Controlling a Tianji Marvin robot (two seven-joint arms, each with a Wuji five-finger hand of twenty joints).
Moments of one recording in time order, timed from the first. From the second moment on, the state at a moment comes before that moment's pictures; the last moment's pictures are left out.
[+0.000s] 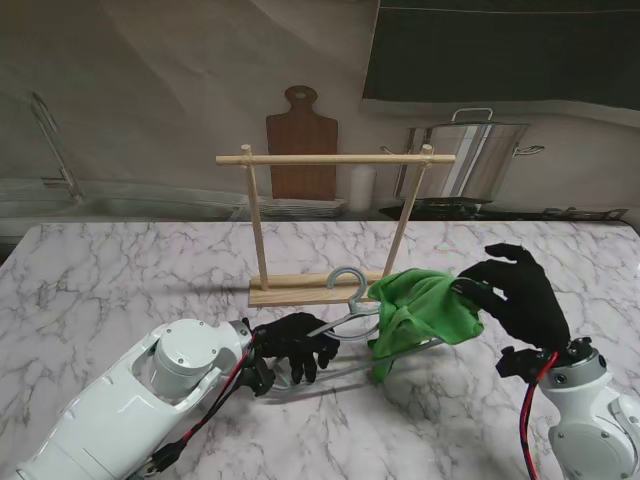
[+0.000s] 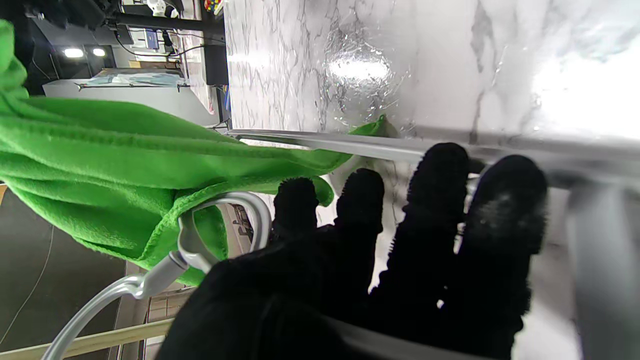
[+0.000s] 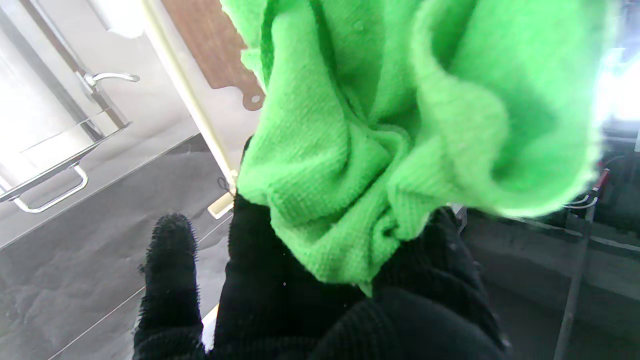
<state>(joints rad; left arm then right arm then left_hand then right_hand) 1.33 -1.09 -0.95 -1.55 -0.14 0.24 -0.47 -1.88 -1.17 1.68 -1.80 -0.69 -0.72 -0.36 1.21 -0.21 0.62 -0.05 0.65 0.20 0.86 1.14 0.85 0.30 0.69 0.87 0.94 0.43 0.68 0.52 0.77 0.46 1.26 0.40 0.99 -0.05 -0.07 -0.07 0.89 0.03 0.86 0.87 1.09 0.07 0.85 0.64 1.00 0.06 0.52 0.48 0.22 0.35 0.82 0.19</state>
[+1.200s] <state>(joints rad) 1.33 -1.13 -0.99 -1.51 -0.21 0.26 -0.39 -2.04 -1.14 1.77 -1.92 -0.48 -0.75 -0.10 1.21 -0.21 0.63 -0.05 0.65 0.20 0.86 1.14 0.85 0.31 0.69 0.87 0.94 0.43 0.68 0.52 0.77 0.46 1.26 0.40 0.99 -0.08 -0.07 -0.07 0.92 0.03 0.85 0.87 1.14 0.08 0.85 0.66 1.05 0.08 0.55 0.51 0.27 0.36 0.83 0.20</state>
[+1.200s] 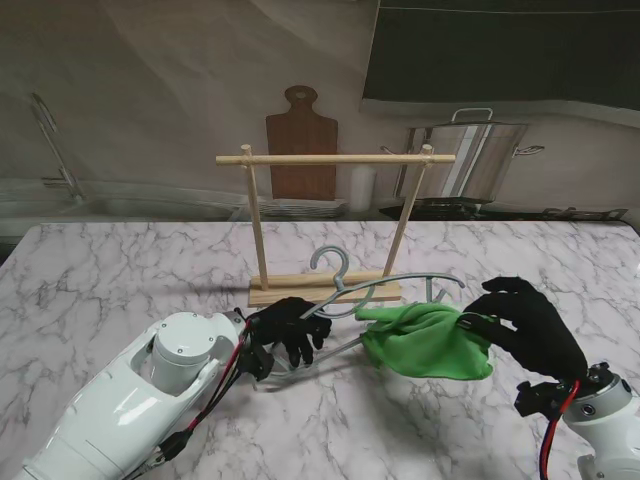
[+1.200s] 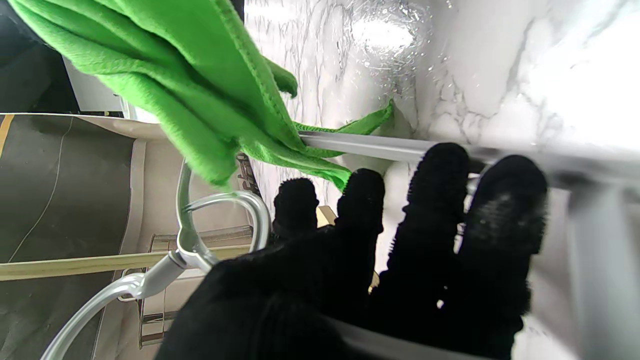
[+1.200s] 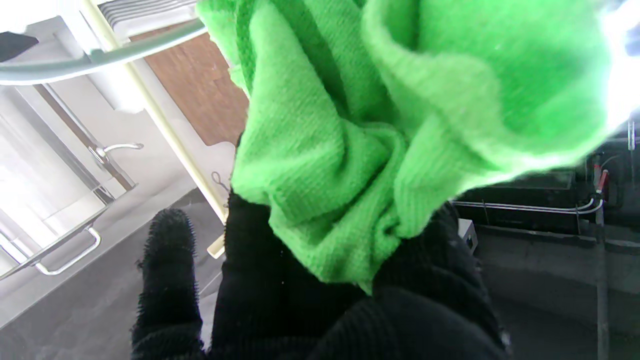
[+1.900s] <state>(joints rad) 1.31 -1.11 -0.93 -1.51 -0.21 0.25 -0.45 -1.88 -1.14 1.65 -1.86 -0.63 -0.63 -0.26 1.21 -0.21 0.63 -0.05 0.65 0.20 0.86 1.14 0.85 0.31 0.69 0.87 0.94 0.43 0.68 0.52 0.77 0.46 1.26 0.40 0.99 -0.08 -0.07 -0.07 0.92 0.03 0.85 0.87 1.14 0.09 0.85 0.66 1.05 0.08 0.55 0.52 0.26 0.36 0.83 0.20</state>
